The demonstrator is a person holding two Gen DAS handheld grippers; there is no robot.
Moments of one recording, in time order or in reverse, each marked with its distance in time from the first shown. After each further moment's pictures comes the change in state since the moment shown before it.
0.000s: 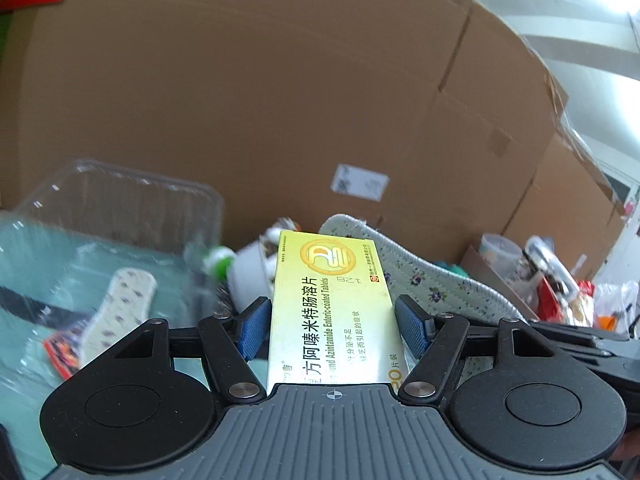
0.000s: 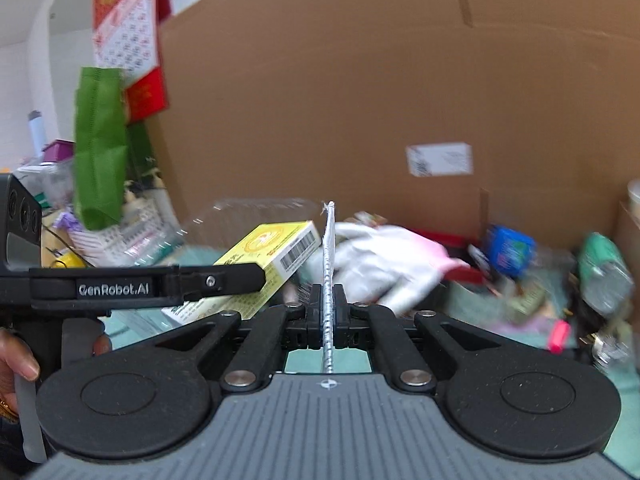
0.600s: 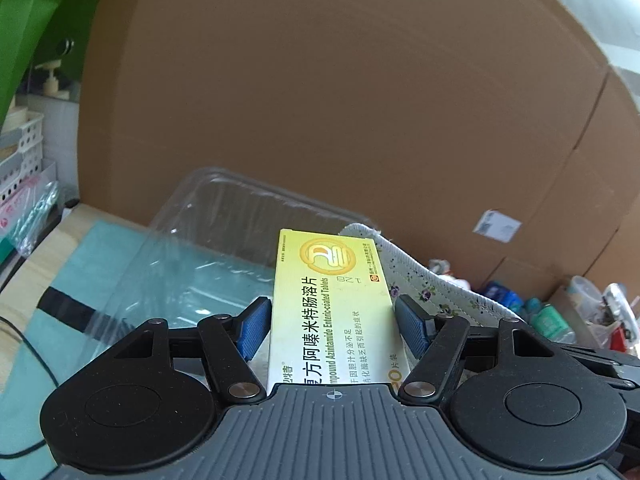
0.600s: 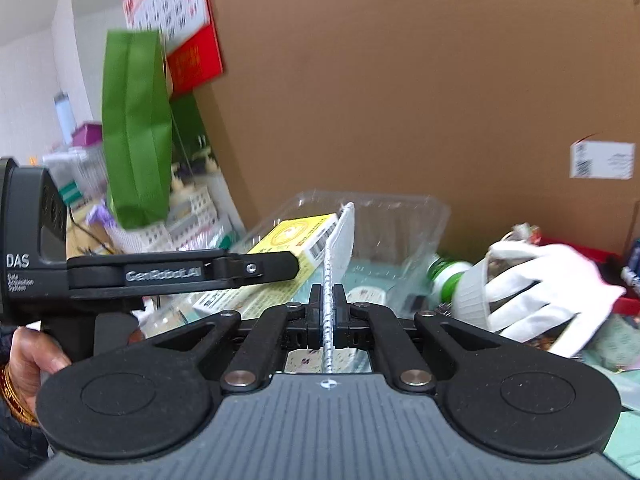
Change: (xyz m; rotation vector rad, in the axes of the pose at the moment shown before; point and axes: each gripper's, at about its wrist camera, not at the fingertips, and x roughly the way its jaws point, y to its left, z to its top) left arm 0.012 0.143 0.047 -0.115 0.053 0.148; right arm 0.119 0.093 0.029 -0.009 0.110 0.126
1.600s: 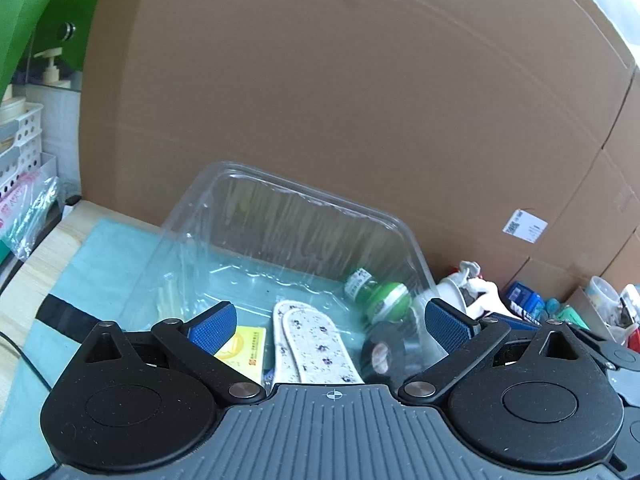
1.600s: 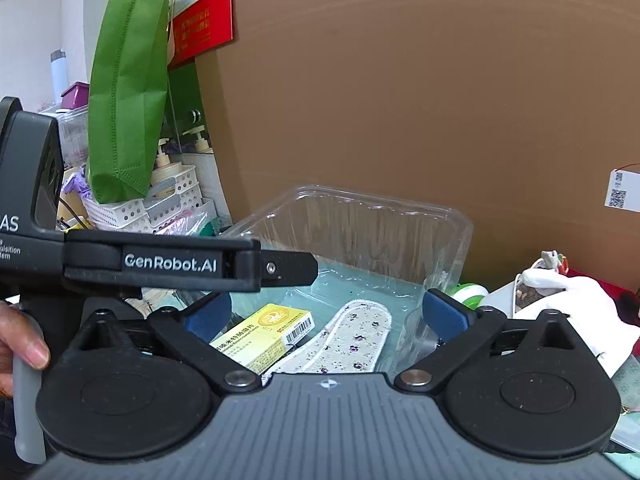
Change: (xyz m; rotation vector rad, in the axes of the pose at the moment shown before) left arm 0.017 0.019 0.002 0.001 0.012 0.002; right arm 0.043 0.016 0.000 -0.111 -0.016 -0.069
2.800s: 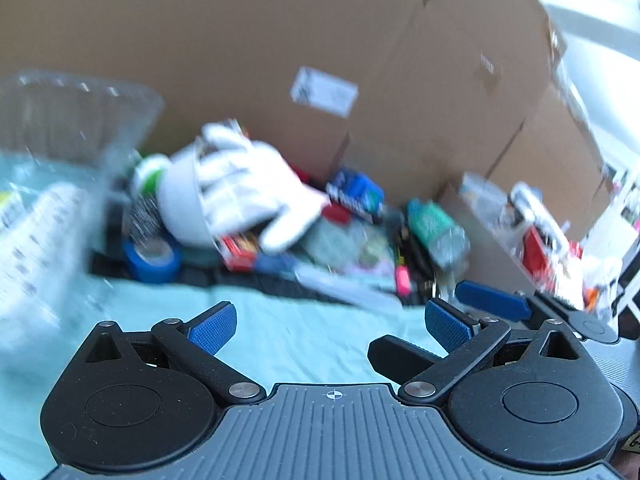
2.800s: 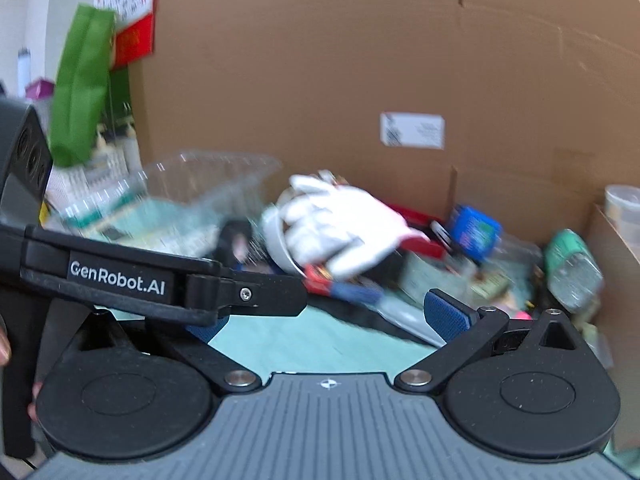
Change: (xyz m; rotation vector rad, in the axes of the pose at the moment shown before) left arm 0.024 -0.196 -0.127 0.088 0.124 -0.235; right arm -0.150 -0.124 -0.100 -0.013 -0.025 -0.212
